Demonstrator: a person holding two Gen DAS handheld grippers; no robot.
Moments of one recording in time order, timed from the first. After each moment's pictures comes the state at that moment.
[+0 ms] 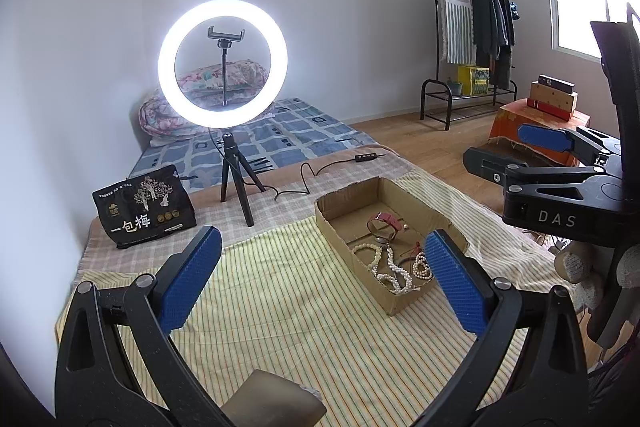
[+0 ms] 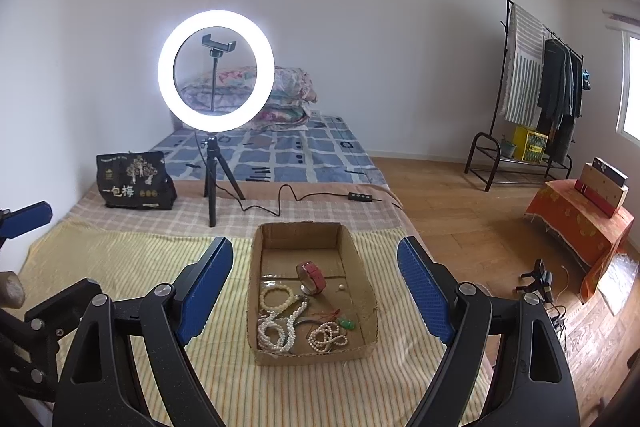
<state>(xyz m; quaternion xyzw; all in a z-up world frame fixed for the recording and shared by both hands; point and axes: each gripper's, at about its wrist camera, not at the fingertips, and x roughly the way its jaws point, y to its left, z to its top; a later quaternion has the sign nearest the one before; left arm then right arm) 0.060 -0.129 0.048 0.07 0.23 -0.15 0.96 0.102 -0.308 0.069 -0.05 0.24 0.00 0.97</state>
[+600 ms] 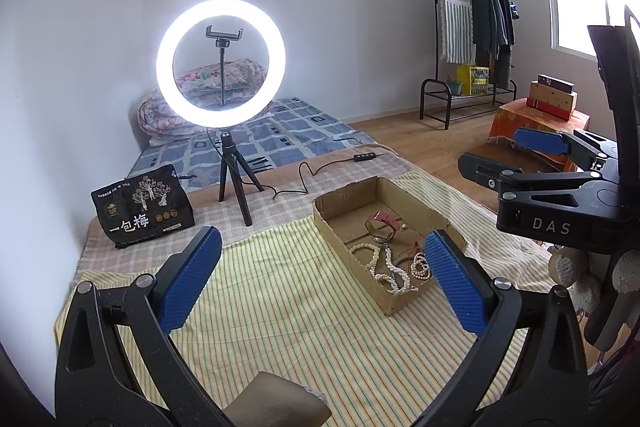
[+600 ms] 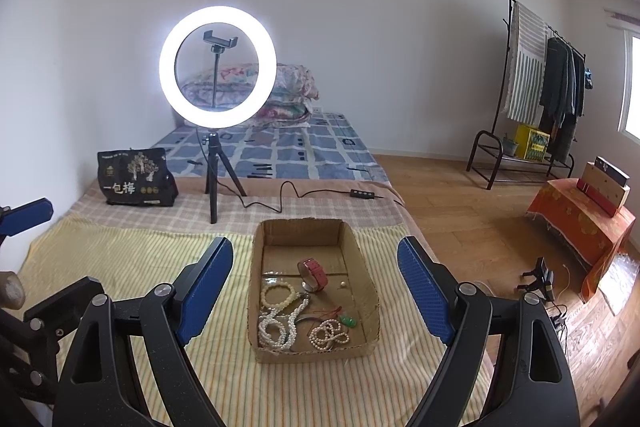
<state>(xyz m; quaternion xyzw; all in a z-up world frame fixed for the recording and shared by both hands) 0.059 -0.130 0.047 0.07 0.23 -0.16 0.96 0.103 -0.306 0.068 -0.05 0.25 0.01 0.97</state>
